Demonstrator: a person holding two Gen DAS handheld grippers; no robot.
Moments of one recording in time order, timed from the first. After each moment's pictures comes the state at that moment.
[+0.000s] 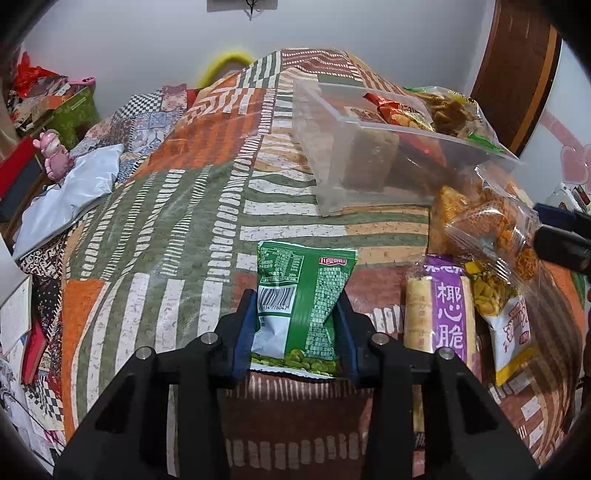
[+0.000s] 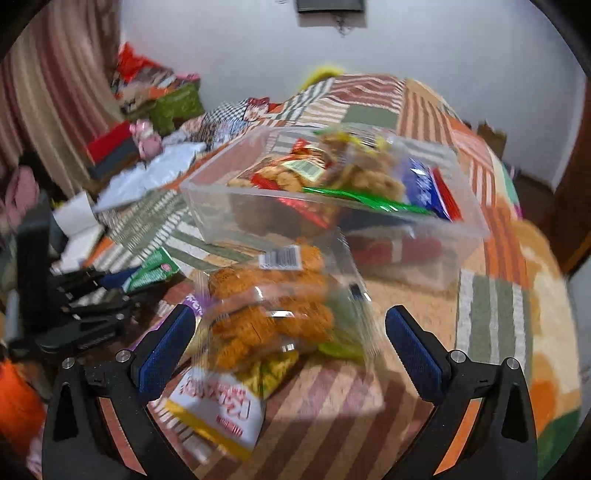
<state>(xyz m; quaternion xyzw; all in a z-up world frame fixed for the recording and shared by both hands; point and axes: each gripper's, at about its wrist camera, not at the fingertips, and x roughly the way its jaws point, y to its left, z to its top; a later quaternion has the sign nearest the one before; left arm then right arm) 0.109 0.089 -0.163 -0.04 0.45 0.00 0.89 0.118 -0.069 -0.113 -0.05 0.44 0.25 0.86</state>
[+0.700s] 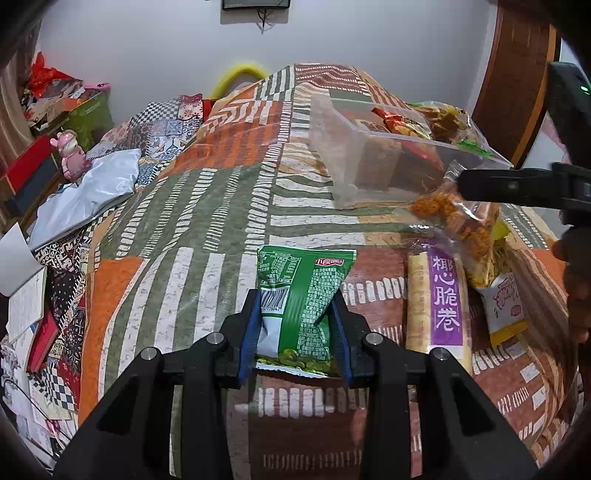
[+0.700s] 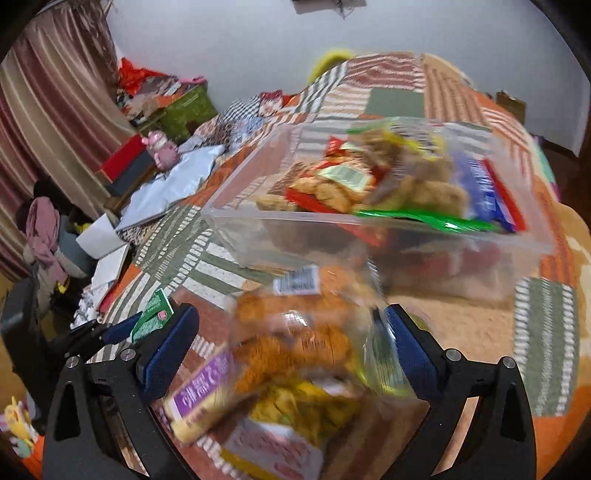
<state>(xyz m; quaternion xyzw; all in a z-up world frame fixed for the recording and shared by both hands) 0.072 0.102 -0.151 -0.05 0.43 0.02 0.90 0.146 -0.023 -0.121 0.00 0.47 0.29 0.83</state>
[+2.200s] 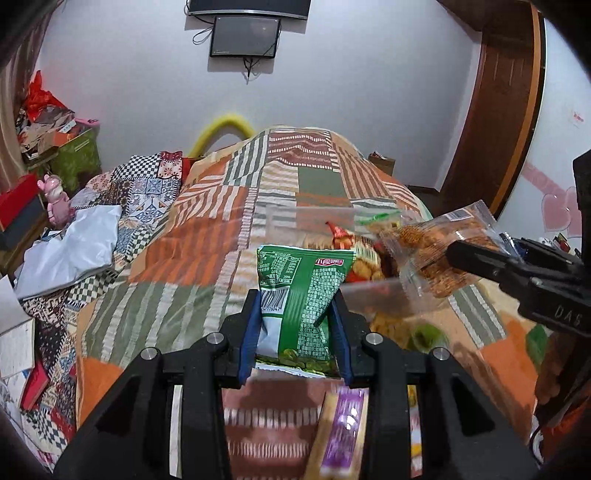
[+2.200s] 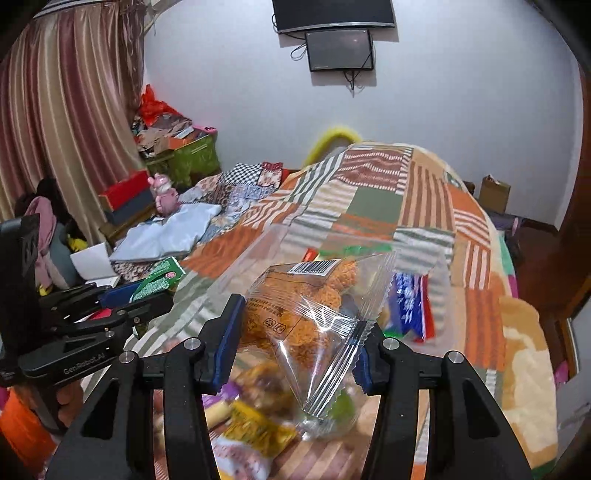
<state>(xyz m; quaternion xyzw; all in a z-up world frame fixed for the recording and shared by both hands) 0.132 0.069 -0.063 -0.07 0.34 -0.01 0.94 0.136 -0.050 -0.048 -0.05 0.33 0.28 0.90</state>
